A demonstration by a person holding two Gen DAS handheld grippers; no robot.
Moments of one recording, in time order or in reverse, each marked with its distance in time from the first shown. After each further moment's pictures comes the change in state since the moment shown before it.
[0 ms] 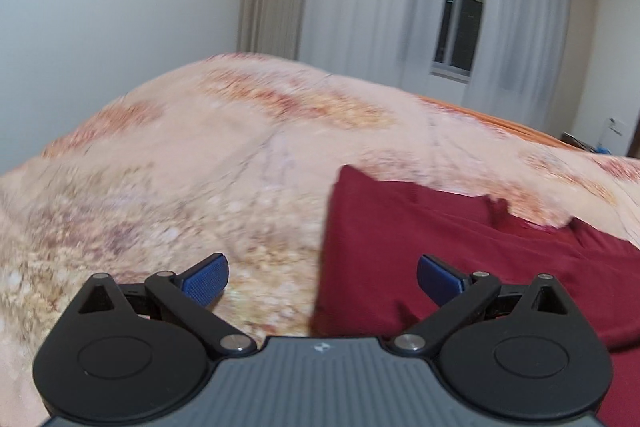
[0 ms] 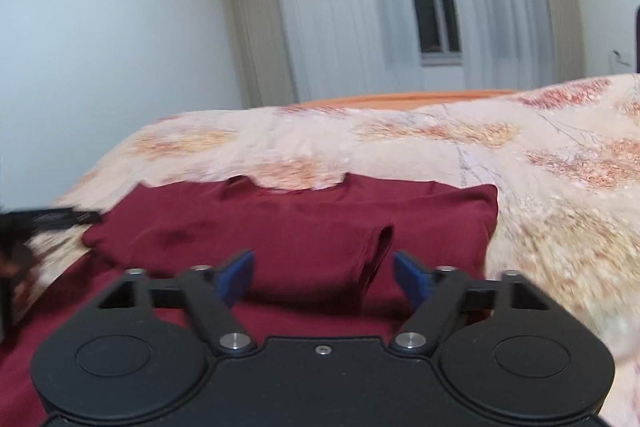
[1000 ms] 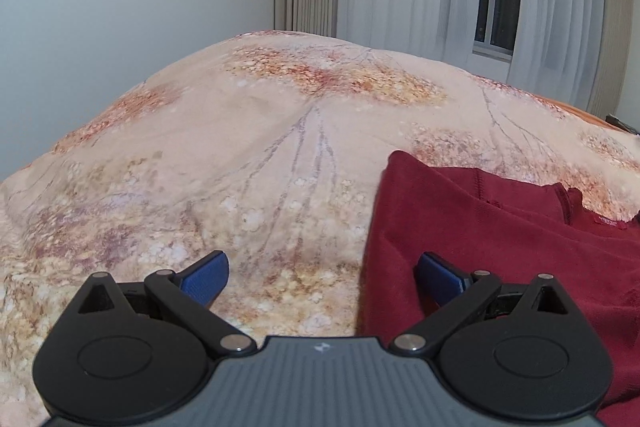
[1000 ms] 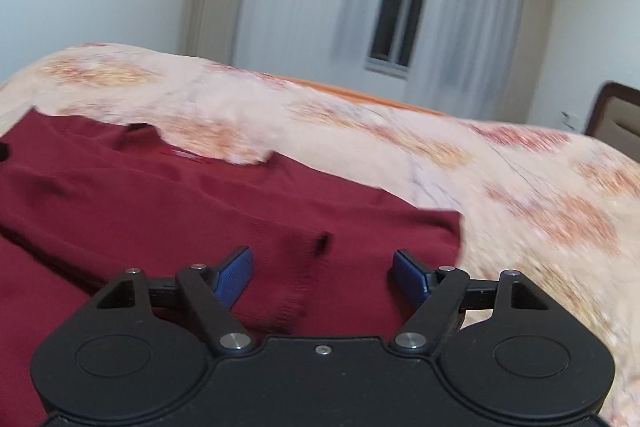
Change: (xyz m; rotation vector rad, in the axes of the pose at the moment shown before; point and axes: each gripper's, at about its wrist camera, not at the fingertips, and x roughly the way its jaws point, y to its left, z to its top) left arm 0.049 0.000 0.003 0.018 0.049 0.138; right arm 0.052 0.004 -0.014 -0.225 0.020 -0.305
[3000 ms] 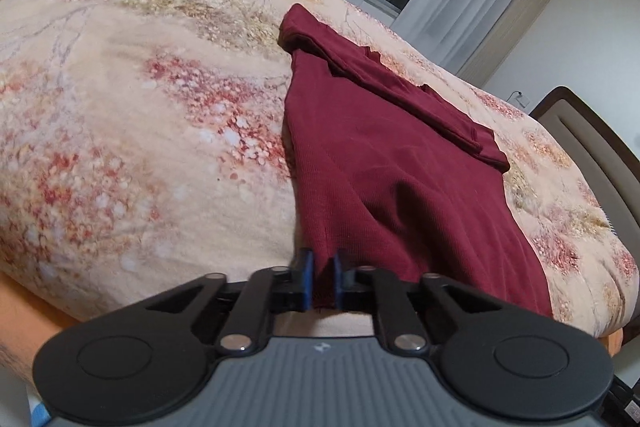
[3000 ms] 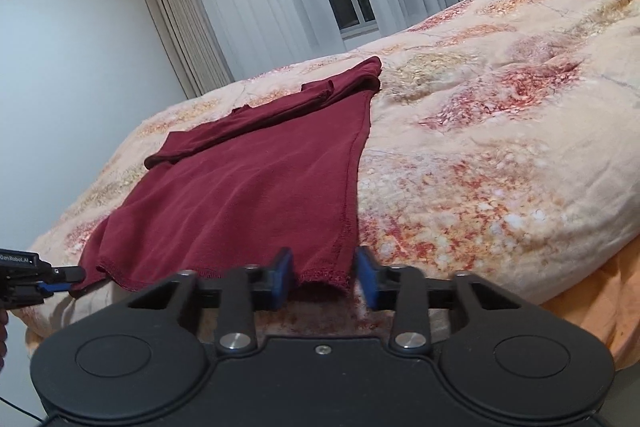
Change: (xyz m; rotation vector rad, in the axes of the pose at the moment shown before) left arm -0.281 0.090 -0.180 -0.151 0.245 -0.487; right arm -0.337 -0.003 -0.187 0.485 0.032 0.221
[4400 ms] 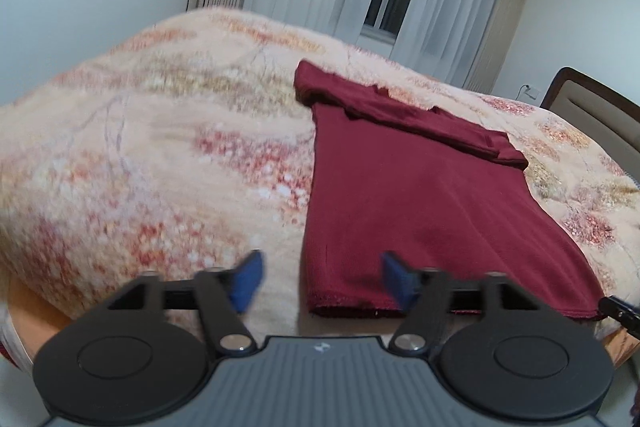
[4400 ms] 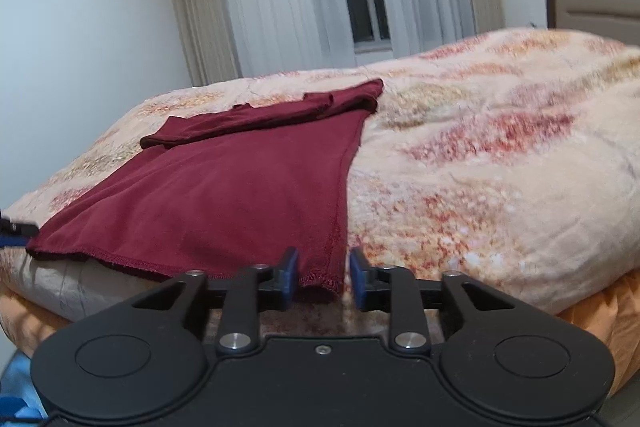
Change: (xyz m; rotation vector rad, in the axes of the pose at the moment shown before) left arm -0.045 -0.001 -0.007 0.210 -0.152 0.118; right arm -0.017 -0.003 0.000 -0.205 -0.057 -0.044
